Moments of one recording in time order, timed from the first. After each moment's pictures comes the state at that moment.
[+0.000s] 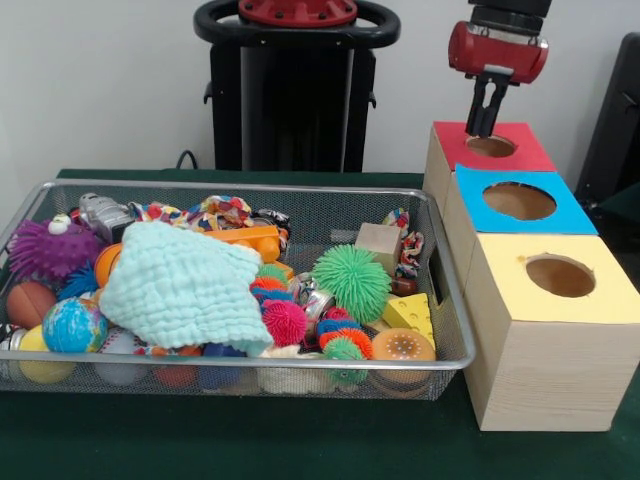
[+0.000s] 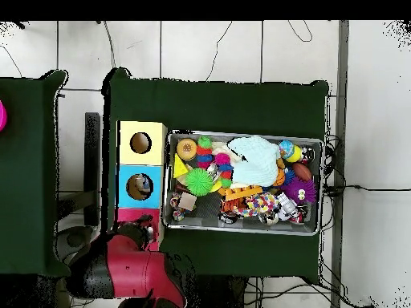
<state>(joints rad) 0.37 -0.80 -0.32 2.01 0.13 0.18 1.72</state>
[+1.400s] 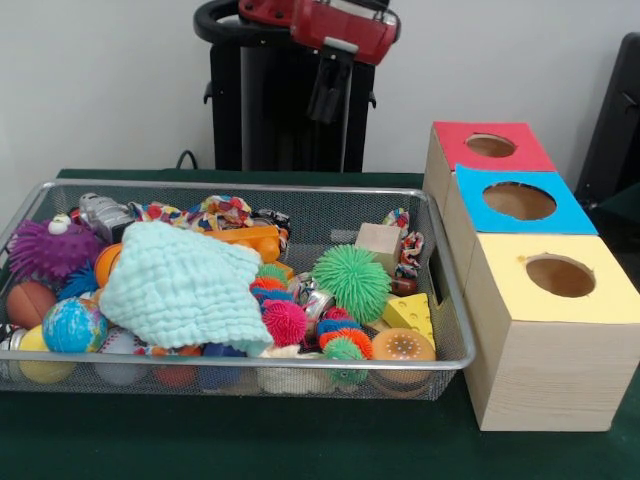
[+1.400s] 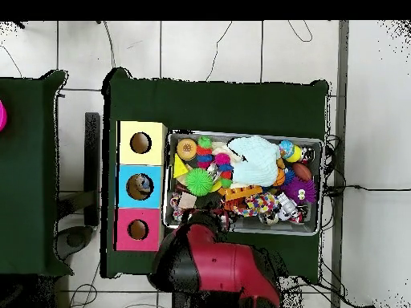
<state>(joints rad) -0.03 -0.92 -0.25 1.99 -0.27 0.18 1.72</state>
